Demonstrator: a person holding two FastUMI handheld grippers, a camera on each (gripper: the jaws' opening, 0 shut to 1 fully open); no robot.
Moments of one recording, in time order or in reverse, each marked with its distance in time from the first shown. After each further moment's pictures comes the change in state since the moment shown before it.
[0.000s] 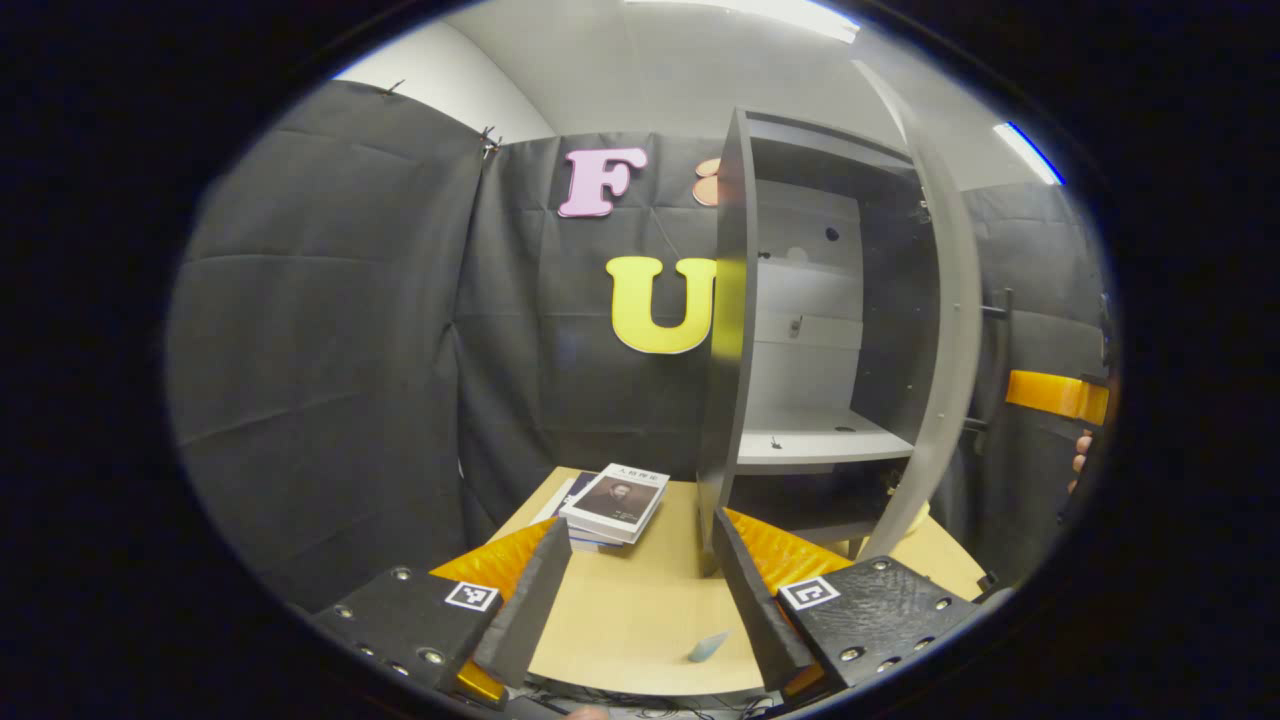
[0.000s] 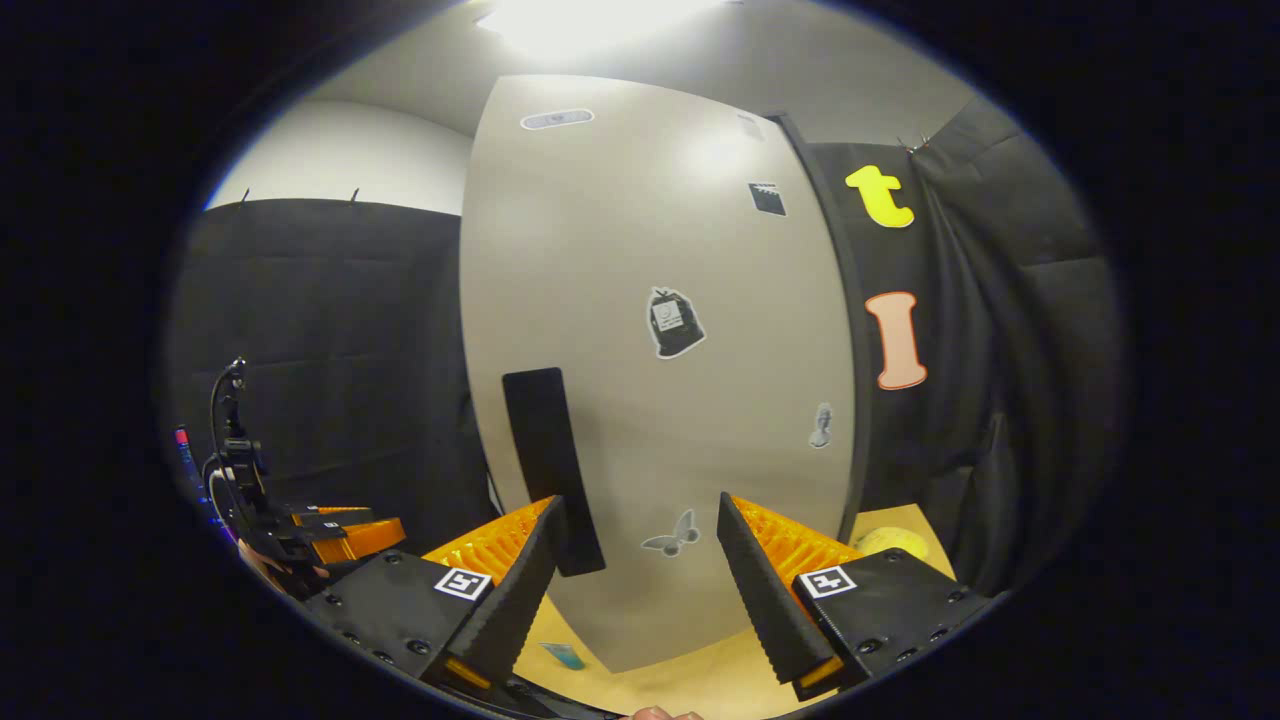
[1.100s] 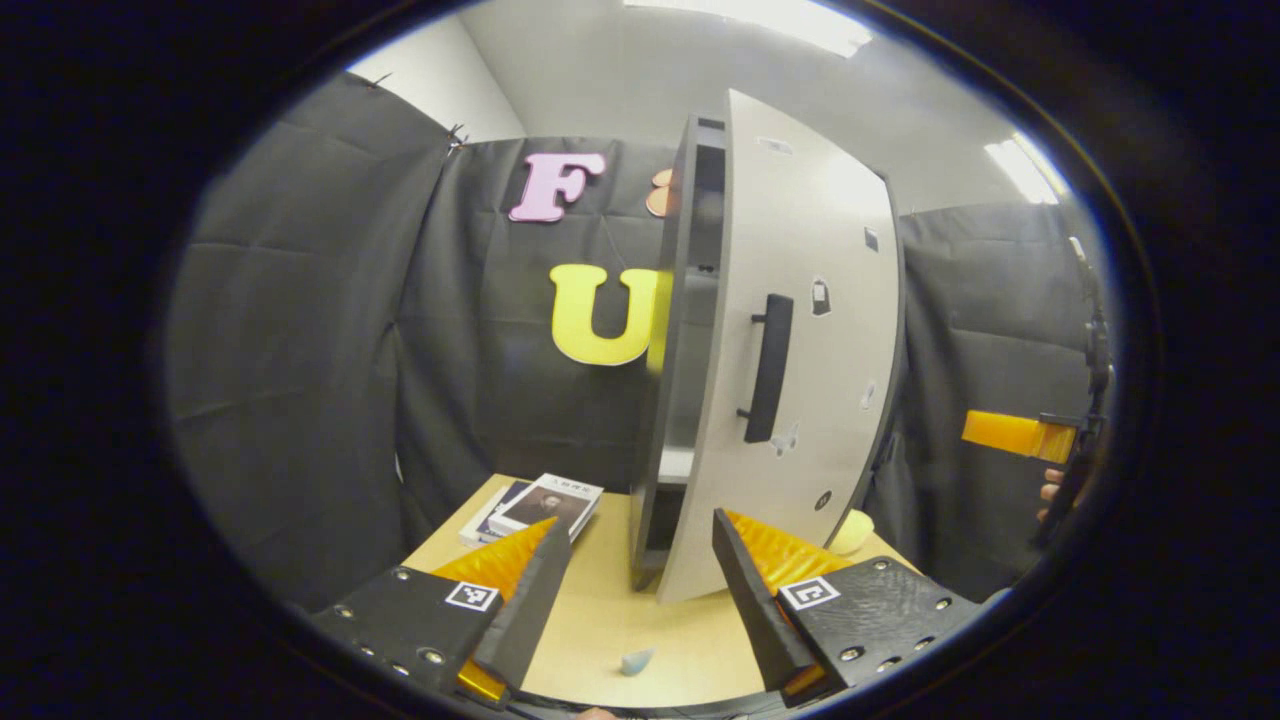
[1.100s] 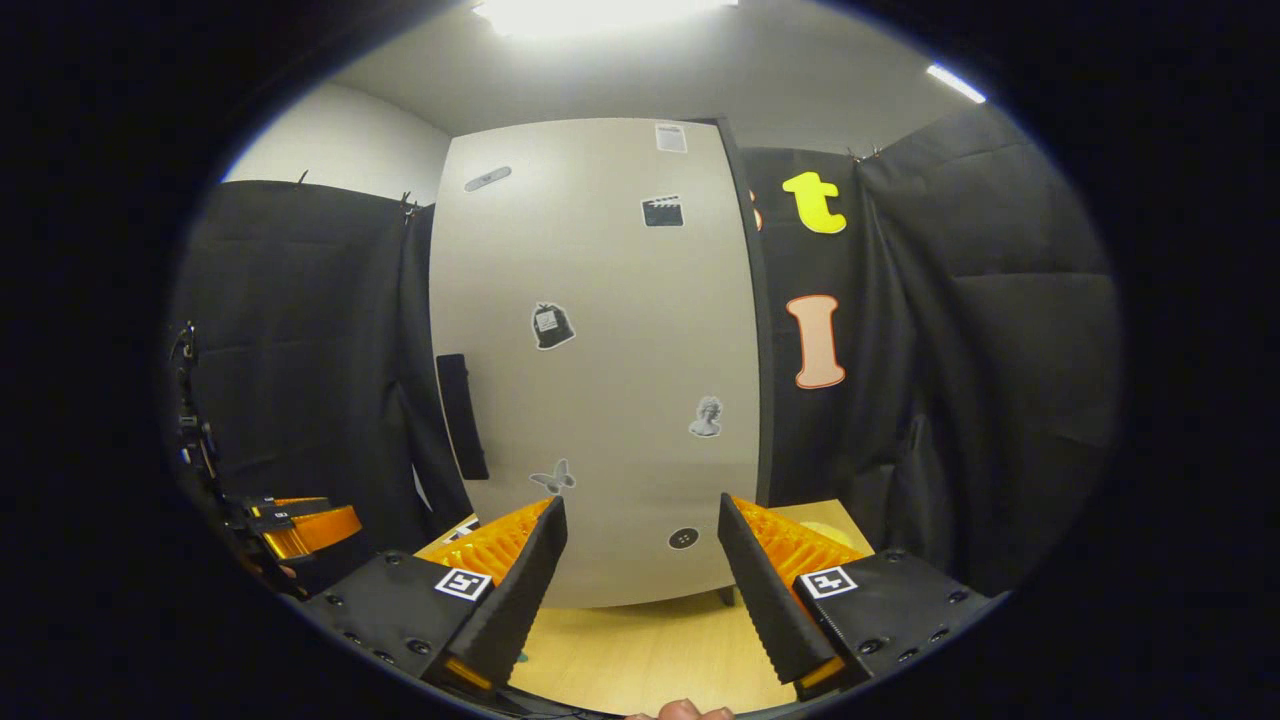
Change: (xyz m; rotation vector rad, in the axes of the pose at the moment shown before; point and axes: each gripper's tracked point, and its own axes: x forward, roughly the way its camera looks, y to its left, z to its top) left arm 0.023 -0.087 0.019 -0.039 -0.042 -0.160; right arm -0.022 -0.054 0.015 -0.027 0.042 -0.291
